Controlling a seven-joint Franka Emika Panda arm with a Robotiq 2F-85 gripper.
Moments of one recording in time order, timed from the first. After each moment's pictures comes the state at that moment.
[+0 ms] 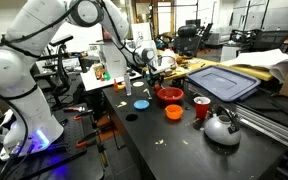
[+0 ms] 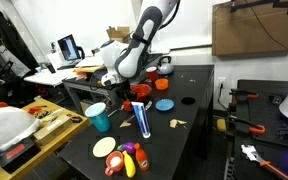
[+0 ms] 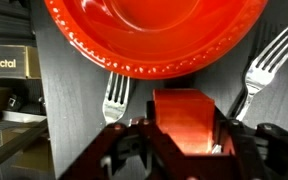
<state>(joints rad) 0.06 0.80 0.12 -1.63 -0.35 2.48 -1.13</state>
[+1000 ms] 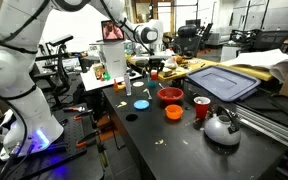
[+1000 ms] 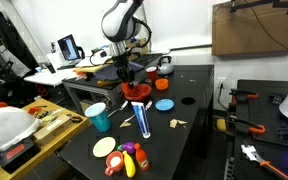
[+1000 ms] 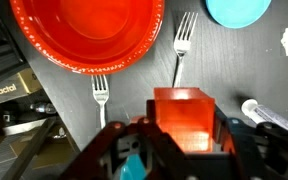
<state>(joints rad) -0.04 0.59 0.18 -1.64 -0.03 2.18 -1.13</state>
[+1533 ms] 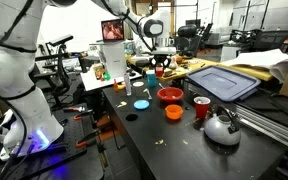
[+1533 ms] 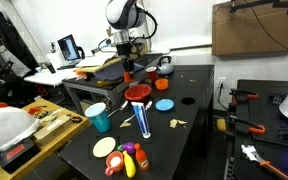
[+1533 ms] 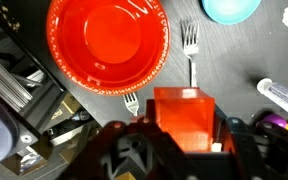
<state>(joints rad) -0.09 0.53 0.13 -1.64 0.07 2.17 -1.03</state>
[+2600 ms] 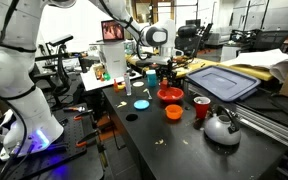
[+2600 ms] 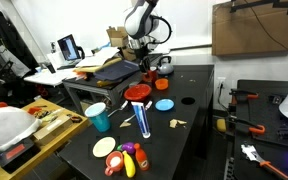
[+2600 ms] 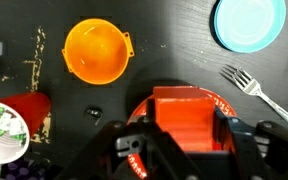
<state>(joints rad) -0.09 0.52 -0.02 -1.76 -0.03 2.23 -0.35</state>
